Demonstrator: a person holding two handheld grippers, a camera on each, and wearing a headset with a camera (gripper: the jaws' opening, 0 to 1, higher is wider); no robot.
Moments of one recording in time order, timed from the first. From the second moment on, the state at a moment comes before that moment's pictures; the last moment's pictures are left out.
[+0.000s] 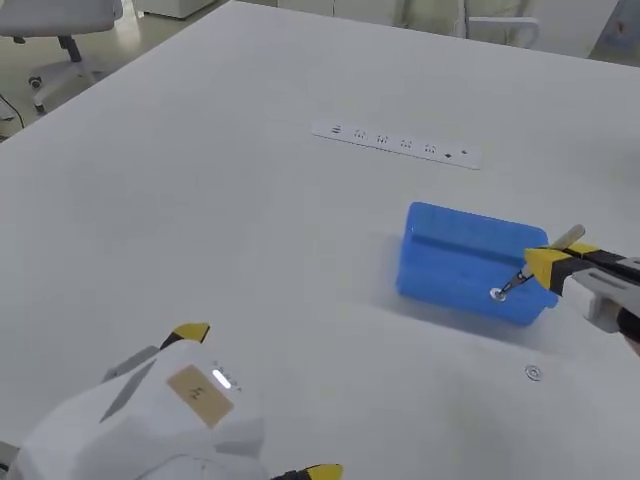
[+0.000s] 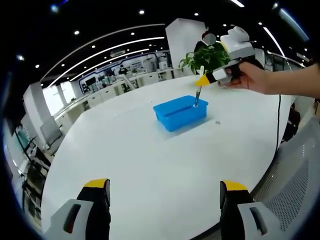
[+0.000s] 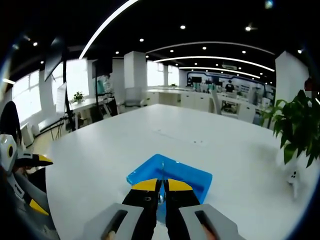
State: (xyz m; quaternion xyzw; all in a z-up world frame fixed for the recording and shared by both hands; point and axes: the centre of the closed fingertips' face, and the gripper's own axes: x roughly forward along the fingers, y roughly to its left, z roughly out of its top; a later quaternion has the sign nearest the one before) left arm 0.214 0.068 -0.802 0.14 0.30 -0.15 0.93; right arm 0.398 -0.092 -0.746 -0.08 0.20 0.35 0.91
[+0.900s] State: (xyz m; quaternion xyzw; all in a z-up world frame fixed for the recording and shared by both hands) left arm 0.214 0.068 -0.805 0.14 0.31 -0.15 0.93; right arm 0.430 -0.076 -0.801 -0.10 0.24 0.34 0.90
